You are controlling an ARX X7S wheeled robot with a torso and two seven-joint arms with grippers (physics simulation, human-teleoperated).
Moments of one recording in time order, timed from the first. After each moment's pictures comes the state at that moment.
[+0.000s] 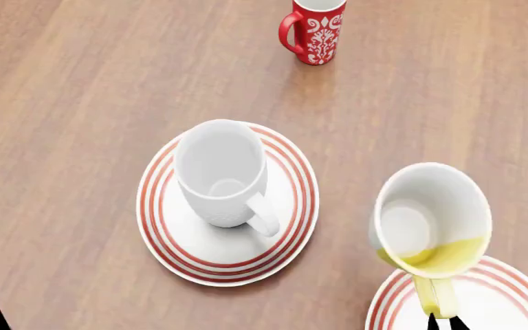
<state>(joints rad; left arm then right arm) 0.12 -0.45 0.11 0.64 -0.52 -0.14 -0.59 -0.19 0.24 0.34 -0.80 0.37 0.64 -0.16</state>
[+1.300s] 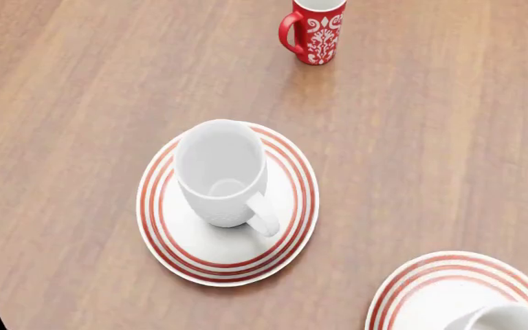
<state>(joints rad) 0.12 -0.47 0.11 0.66 -0.55 -0.15 -0.61 -0.55 0.10 0.41 -0.44 0.43 0.04 -0.25</state>
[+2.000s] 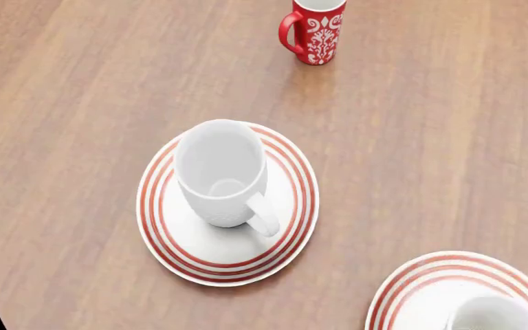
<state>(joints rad) 0.12 -0.47 0.11 0.65 -0.54 -0.14 -0.61 -0.46 0.14 0.38 -0.27 0.46 -0.02 -0.24</state>
